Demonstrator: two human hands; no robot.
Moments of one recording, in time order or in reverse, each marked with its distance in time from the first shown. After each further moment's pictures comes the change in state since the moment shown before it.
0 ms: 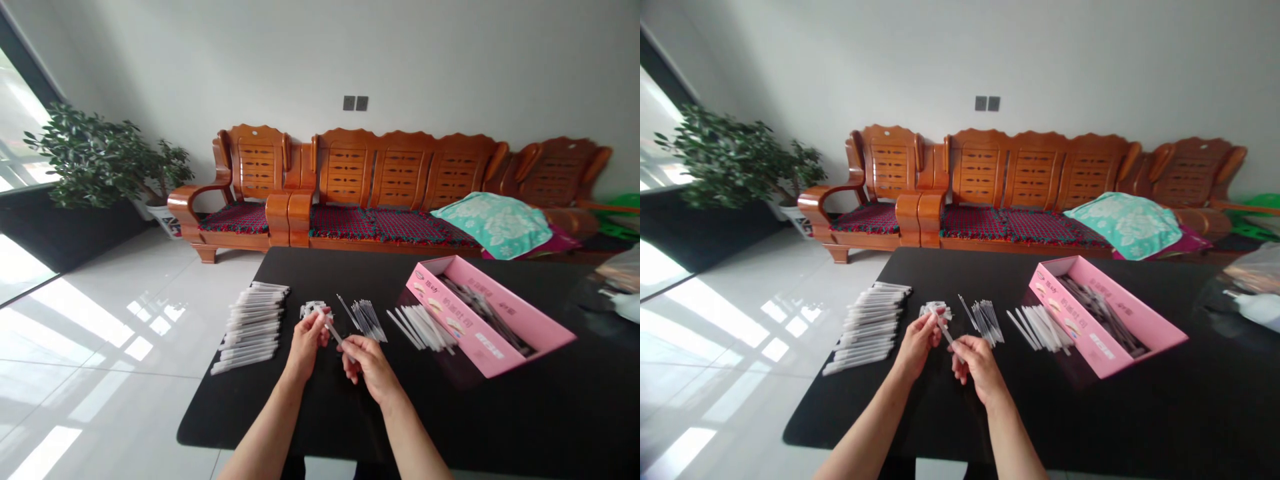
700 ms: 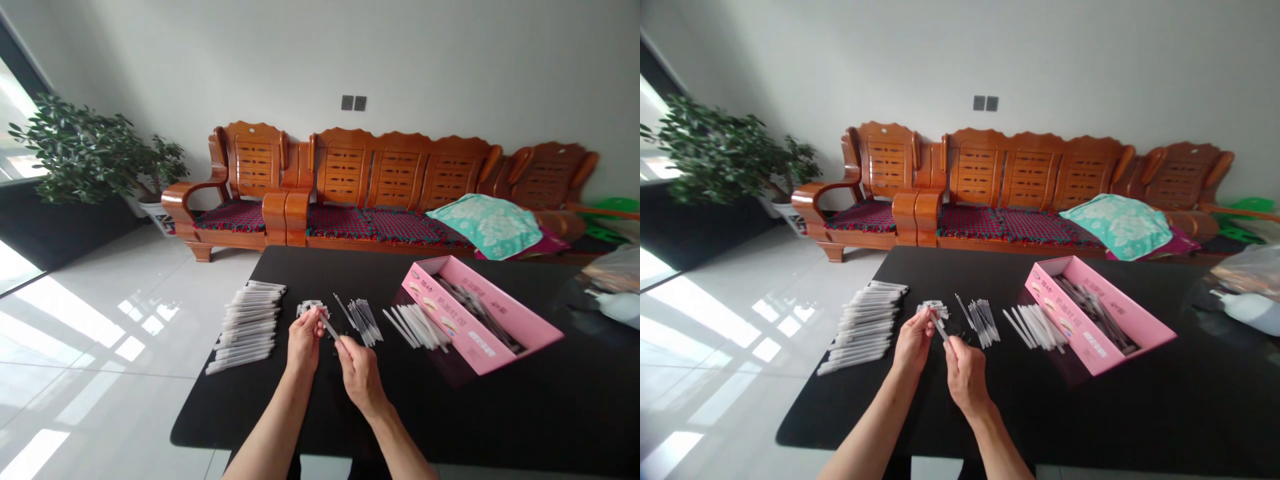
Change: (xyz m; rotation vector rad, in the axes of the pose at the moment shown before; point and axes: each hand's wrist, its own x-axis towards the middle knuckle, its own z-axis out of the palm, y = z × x) left_hand 0.007 0.011 0.015 -0.267 0.224 0.014; right_hand -0.015 -0.004 0.019 -0.869 0.249 -0.532
